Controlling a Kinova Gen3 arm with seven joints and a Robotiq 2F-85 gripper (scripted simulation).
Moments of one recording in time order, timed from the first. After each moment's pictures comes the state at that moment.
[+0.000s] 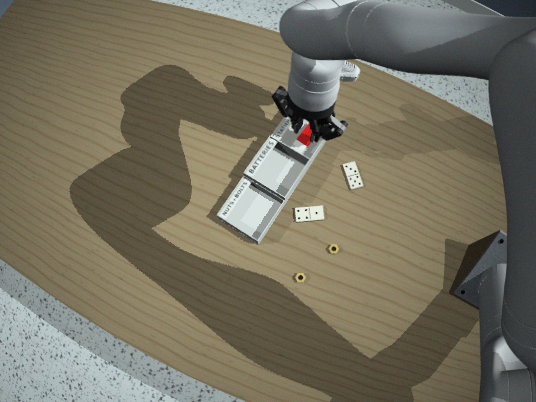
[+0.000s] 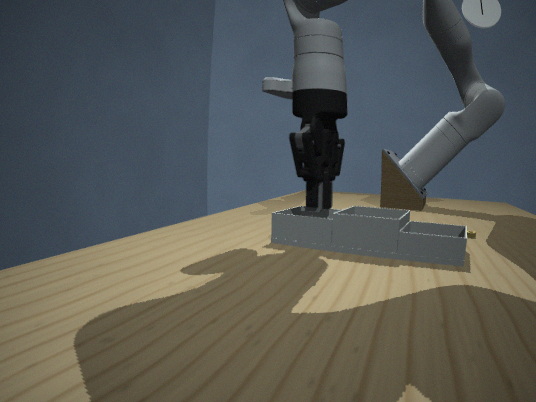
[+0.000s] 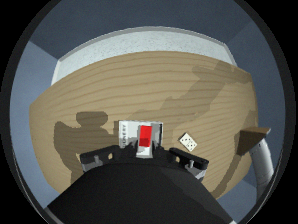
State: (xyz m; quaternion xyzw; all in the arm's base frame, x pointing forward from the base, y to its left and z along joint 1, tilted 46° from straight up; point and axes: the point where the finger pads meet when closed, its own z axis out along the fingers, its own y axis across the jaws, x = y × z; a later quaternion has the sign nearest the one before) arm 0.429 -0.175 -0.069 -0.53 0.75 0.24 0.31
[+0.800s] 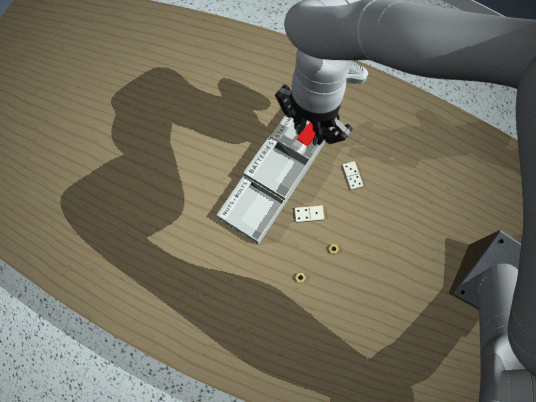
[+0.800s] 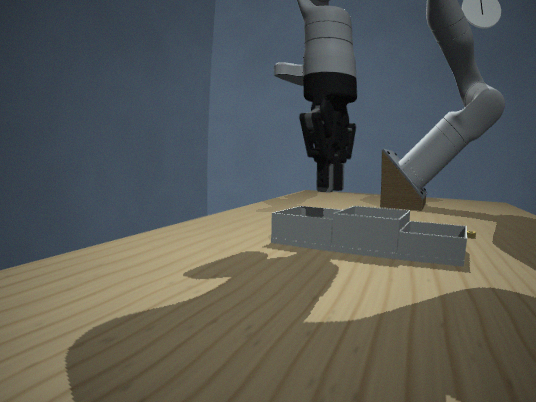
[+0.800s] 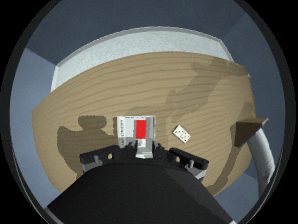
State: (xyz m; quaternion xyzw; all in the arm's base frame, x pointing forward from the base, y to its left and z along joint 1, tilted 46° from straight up) arm 0.416 -0.182 -0.043 -0.50 0.77 0.25 0.30
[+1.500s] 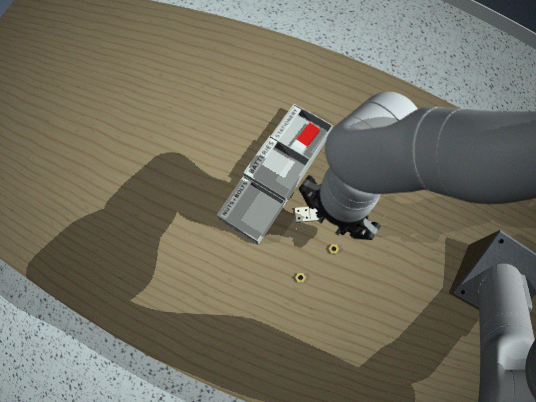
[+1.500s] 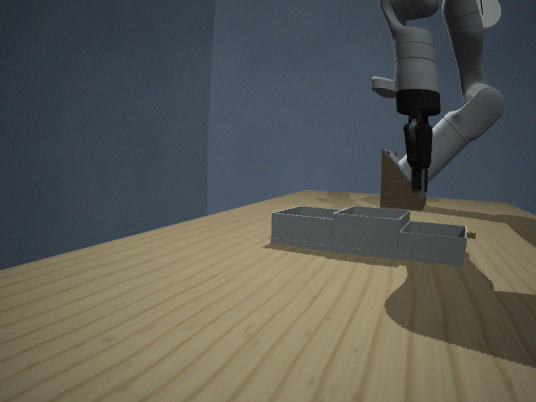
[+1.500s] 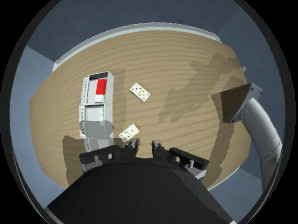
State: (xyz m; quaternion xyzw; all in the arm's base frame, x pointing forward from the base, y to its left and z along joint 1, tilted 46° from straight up) arm 0.340 -0.070 0.041 -0.50 0.77 0.25 0.30
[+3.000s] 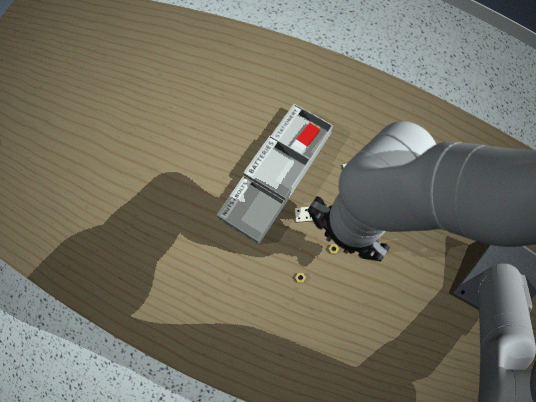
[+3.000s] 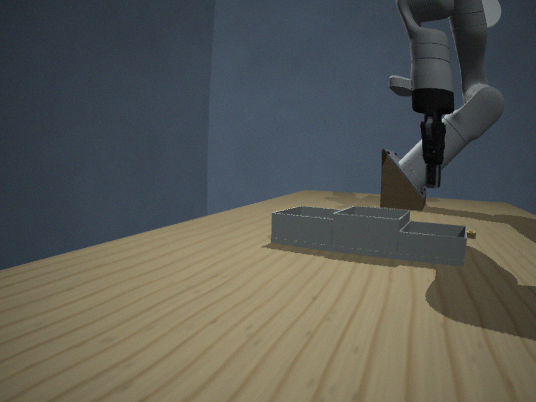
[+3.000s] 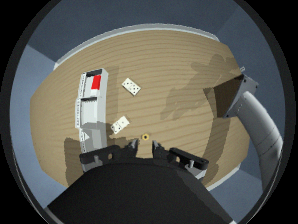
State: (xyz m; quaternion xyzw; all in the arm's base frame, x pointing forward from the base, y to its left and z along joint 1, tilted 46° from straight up) arm 0.318 -0.053 0.062 -0.51 0.77 0.25 0.30
